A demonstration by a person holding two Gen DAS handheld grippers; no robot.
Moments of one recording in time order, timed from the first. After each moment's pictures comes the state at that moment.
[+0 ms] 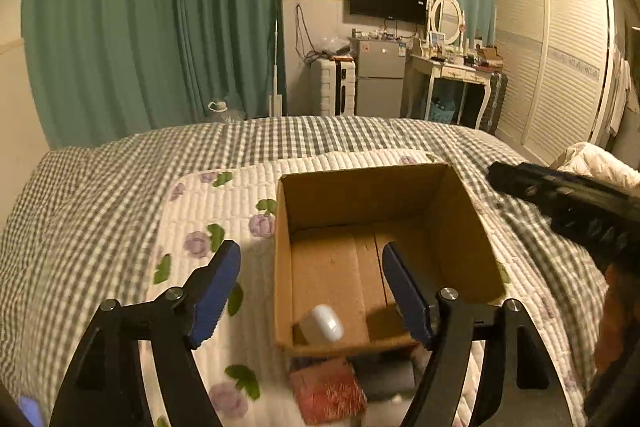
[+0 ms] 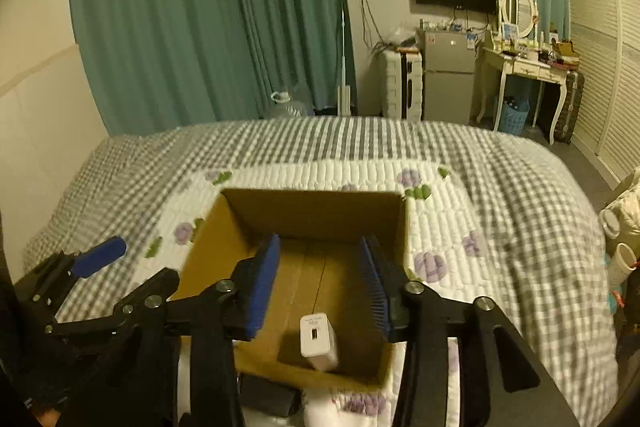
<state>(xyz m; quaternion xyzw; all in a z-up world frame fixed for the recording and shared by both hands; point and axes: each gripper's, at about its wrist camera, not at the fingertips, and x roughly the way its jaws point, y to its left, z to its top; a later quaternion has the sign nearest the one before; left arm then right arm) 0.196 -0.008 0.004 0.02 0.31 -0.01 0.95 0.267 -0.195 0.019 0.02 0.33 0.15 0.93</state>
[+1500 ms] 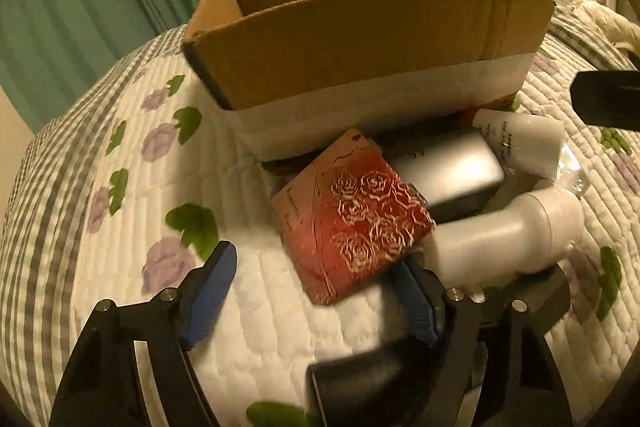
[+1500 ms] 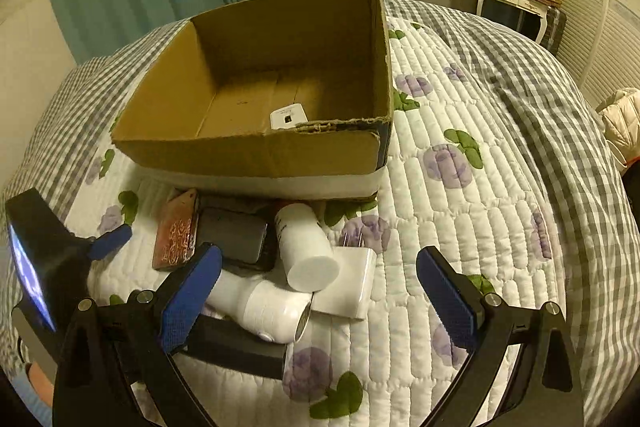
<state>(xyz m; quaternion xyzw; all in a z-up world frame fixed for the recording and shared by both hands) 0.160 -0.029 -0.180 0.15 0.43 -0.02 0.89 0.191 -0.194 -0.110 0.01 0.46 0.09 0.88</state>
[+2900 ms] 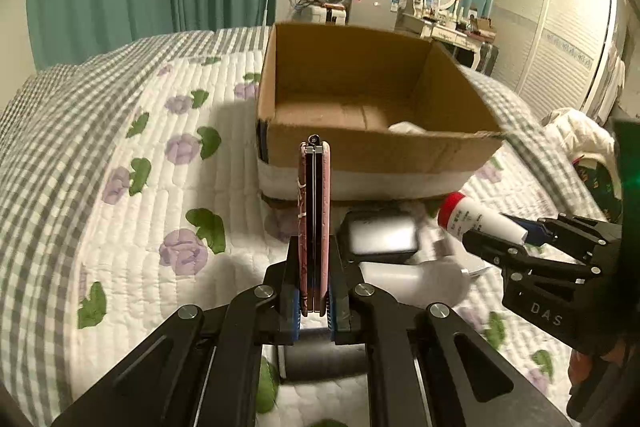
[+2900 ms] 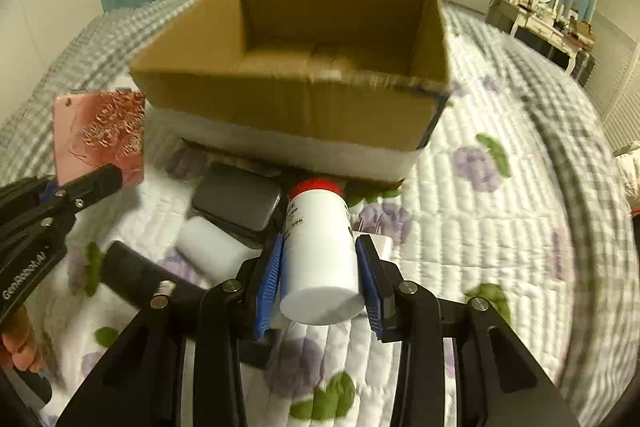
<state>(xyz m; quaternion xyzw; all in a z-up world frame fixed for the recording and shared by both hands) 0.116 -0.006 -0.100 -0.03 0.38 -0.05 0.92 0.182 -0.177 -0.125 -0.07 0.45 0.14 0.88</state>
